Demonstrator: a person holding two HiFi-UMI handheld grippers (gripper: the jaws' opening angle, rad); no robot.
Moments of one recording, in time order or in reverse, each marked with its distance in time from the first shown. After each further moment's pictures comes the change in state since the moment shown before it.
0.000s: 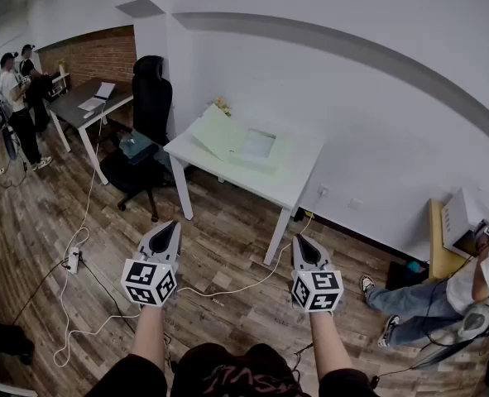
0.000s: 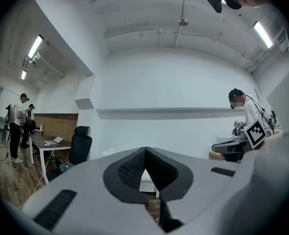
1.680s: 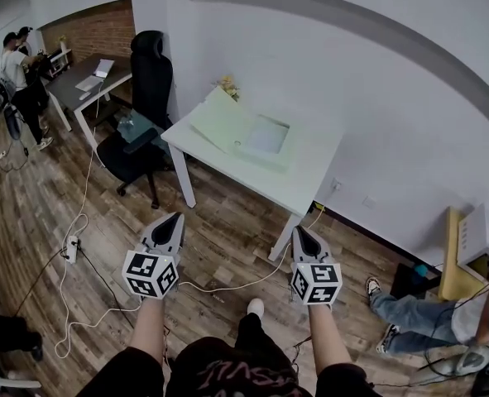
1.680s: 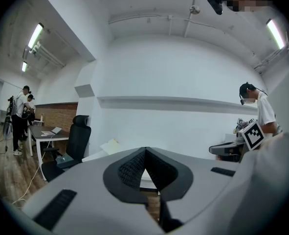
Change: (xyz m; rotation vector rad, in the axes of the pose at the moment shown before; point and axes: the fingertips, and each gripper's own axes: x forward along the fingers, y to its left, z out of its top) left arm 0.138 0.052 -0.047 -0.042 0.087 0.019; right arm 0.153 -0.049 -0.032 0.016 0.088 0.032
